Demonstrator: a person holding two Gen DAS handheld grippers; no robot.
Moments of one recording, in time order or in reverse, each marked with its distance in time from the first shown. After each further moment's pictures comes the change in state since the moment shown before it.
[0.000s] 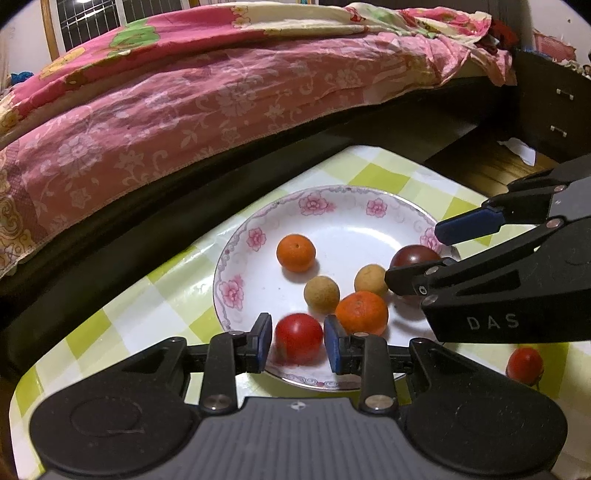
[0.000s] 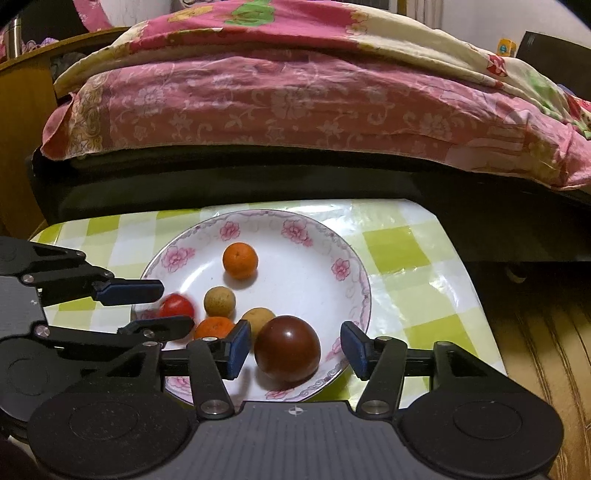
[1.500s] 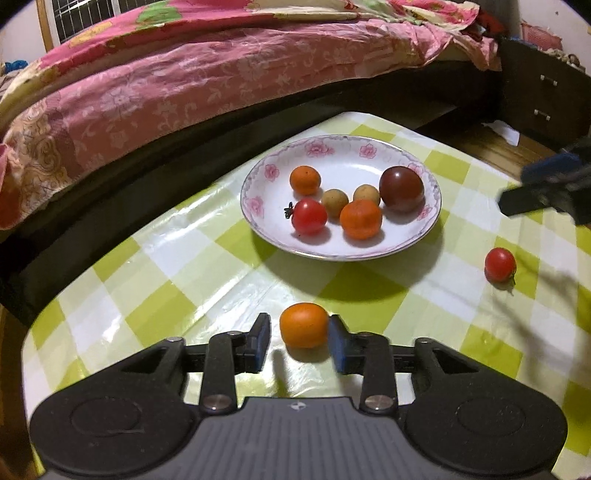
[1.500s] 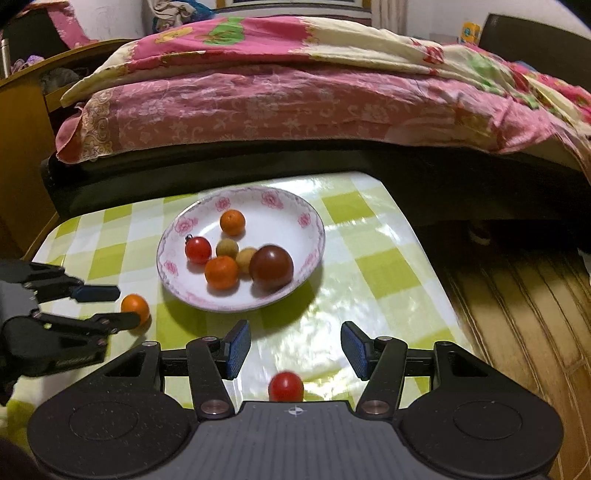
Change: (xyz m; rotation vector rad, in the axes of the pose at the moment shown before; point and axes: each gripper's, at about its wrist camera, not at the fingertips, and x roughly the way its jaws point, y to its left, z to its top) left arm -0.045 0.021 -0.057 0.000 0.054 -0.047; right arm -0.088 -0.009 -0.040 0.091 0.033 -0.050
